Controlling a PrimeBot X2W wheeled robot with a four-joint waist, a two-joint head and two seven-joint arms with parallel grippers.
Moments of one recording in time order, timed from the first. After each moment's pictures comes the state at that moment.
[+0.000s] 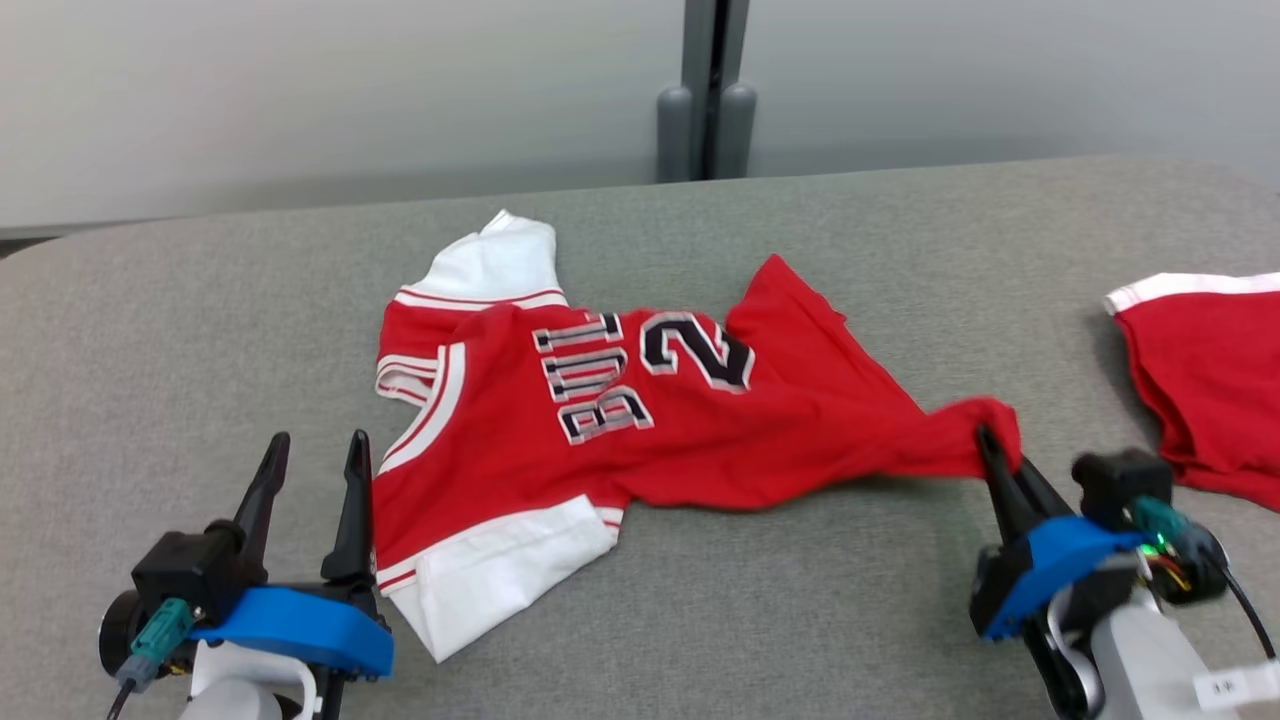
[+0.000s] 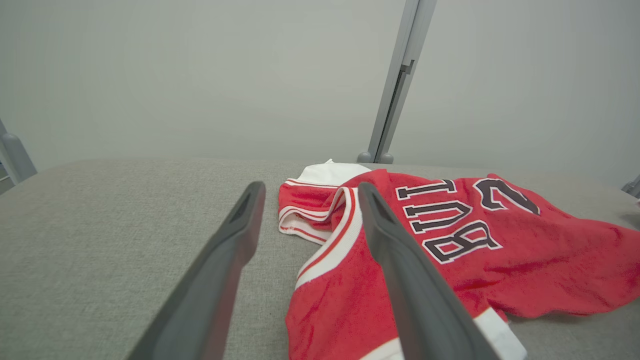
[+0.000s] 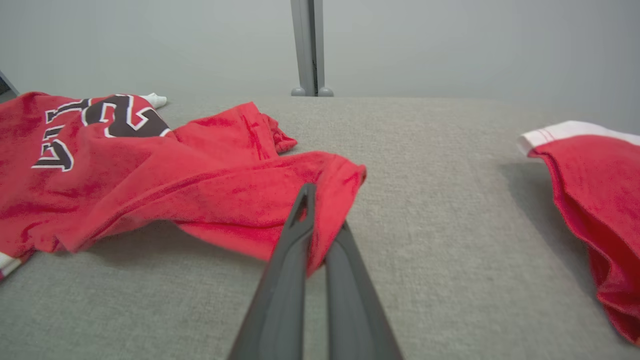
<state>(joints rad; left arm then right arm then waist) -0.16 0.38 -0.40 0.22 -0.60 0.11 -0.26 -0.33 -0.13 0.05 0.55 0.16 0.13 -0.13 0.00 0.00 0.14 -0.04</state>
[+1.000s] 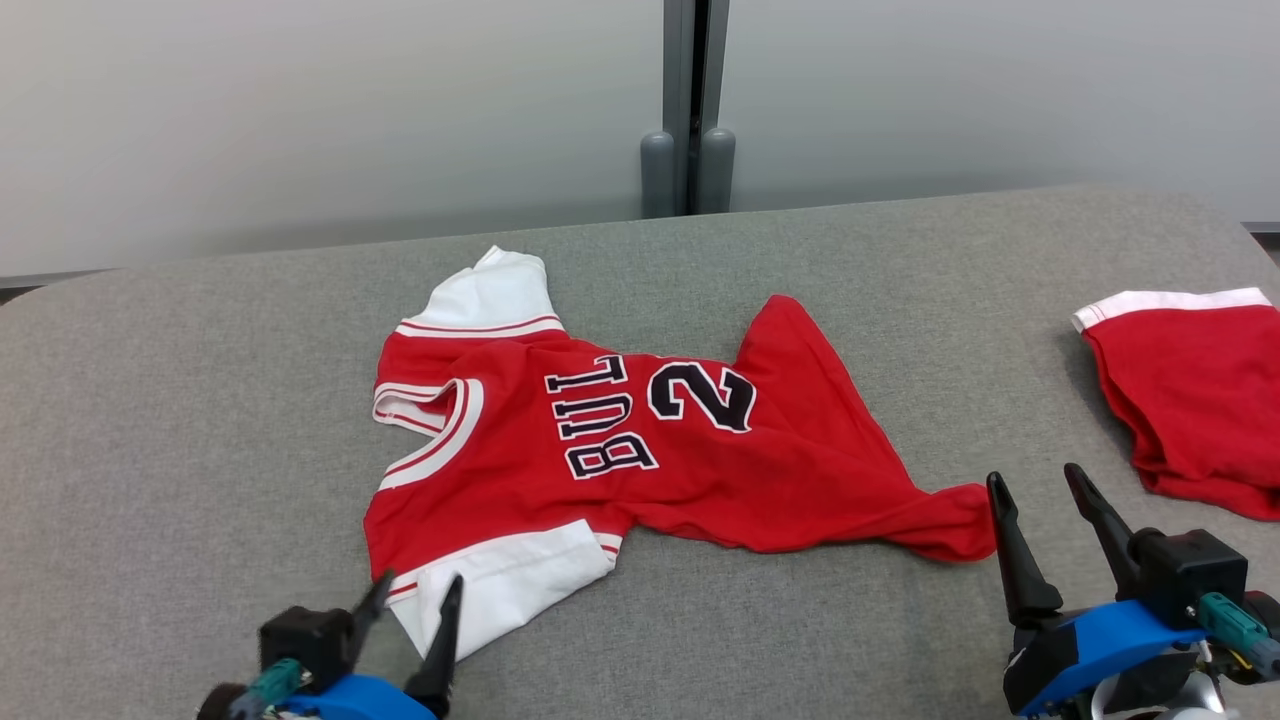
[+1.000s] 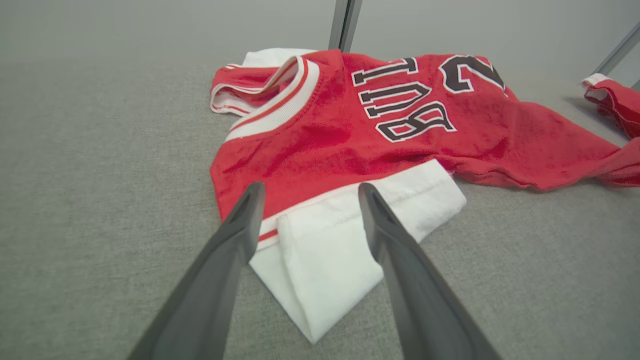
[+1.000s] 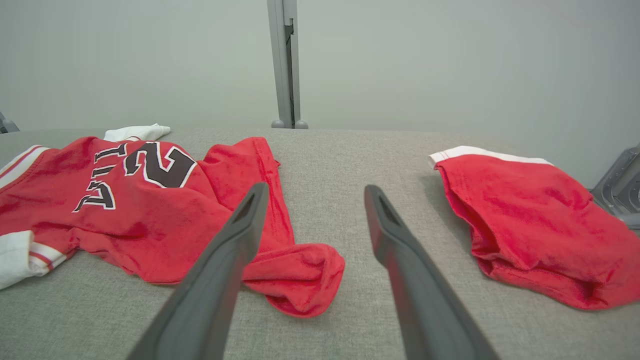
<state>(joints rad) -0.06 0.37 -0.51 0.28 -0.60 0.06 -0.14 -0.01 -0.06 -0.06 0.07 0.07 0.13 -0.02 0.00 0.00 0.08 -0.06</state>
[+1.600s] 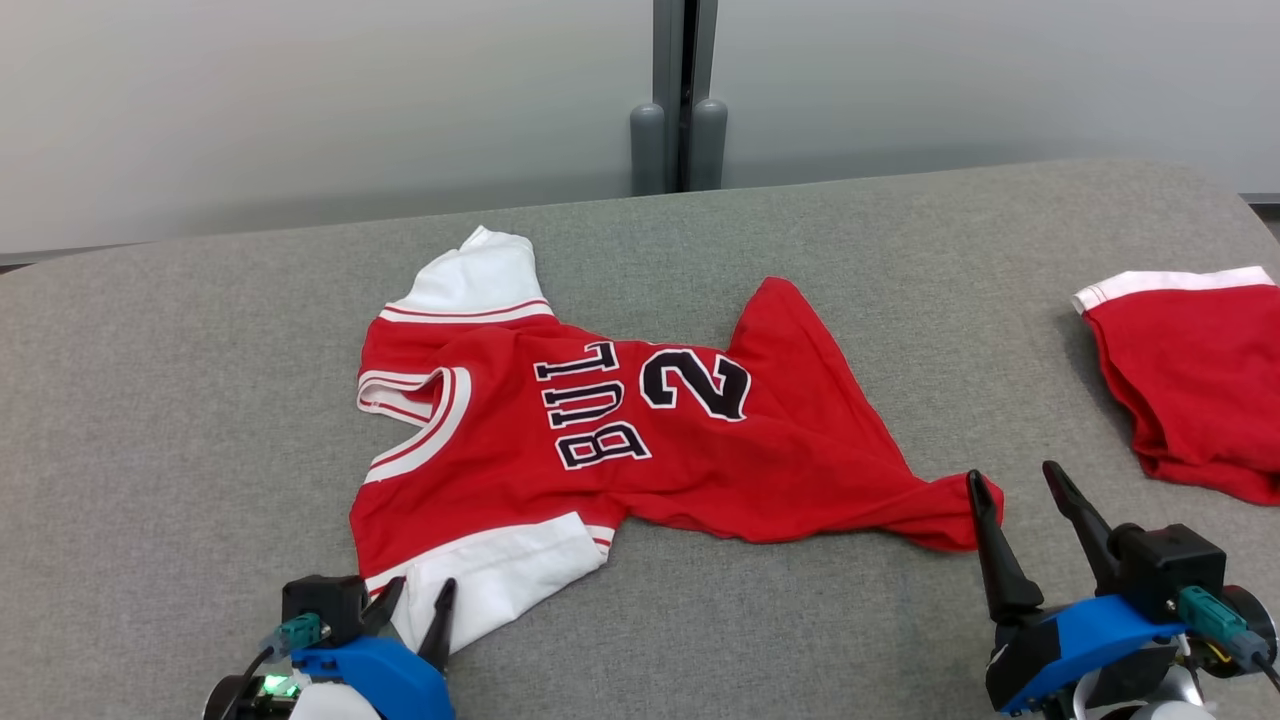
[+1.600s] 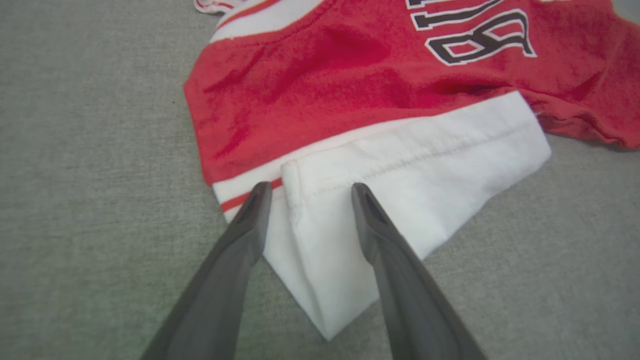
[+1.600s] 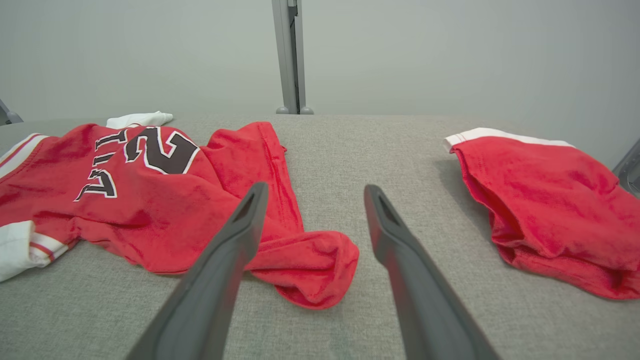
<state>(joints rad) -0.16 0.32 -0.54 0.45 -0.64 0.07 0.01 -0.03 -0.05 -0.04 0.08 0.08 0.13 -0.02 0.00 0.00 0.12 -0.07</state>
